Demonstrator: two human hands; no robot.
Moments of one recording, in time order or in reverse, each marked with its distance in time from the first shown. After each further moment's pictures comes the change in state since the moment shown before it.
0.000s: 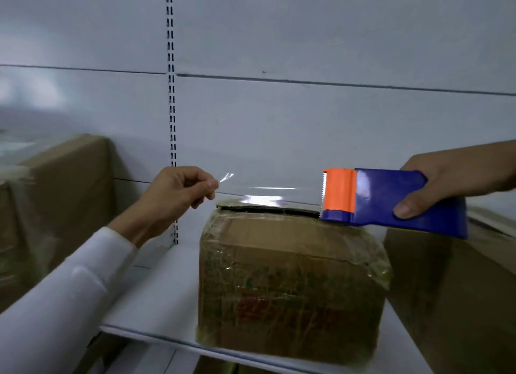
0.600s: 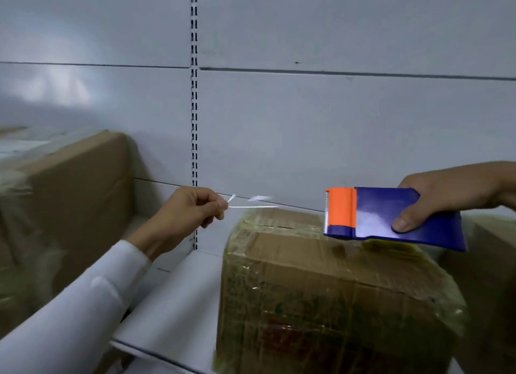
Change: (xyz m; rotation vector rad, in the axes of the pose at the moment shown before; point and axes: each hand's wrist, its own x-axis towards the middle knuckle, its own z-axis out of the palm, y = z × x) left_hand 0.030 -0.062 -0.014 0.030 0.026 -0.151; right_hand 0.103 0.008 0.000 -0.009 -0.132 0.048
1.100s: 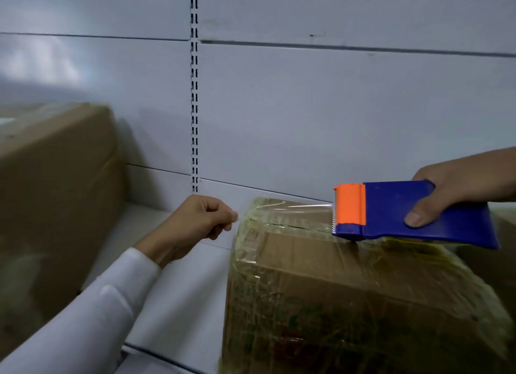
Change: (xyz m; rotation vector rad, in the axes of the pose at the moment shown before) left_hand 0.007 -0.036 0.012 -0.114 -0.076 -0.178; right_hand 0.026 -0.004 -0.007 -0.004 -0.122 0.094
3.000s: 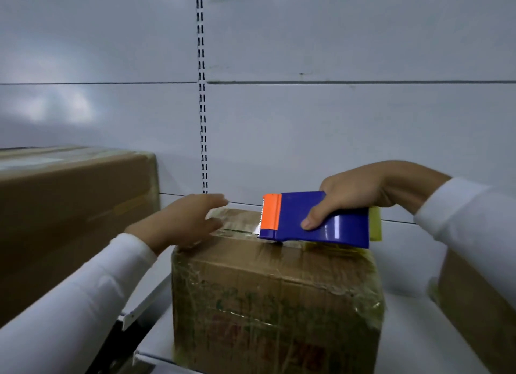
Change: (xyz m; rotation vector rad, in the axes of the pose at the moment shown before) left_hand -0.026 0.066 -0.049 1.175 -0.164 0.187; right_hand 0.016 -0.115 0.054 -0.009 0.184 -0.066
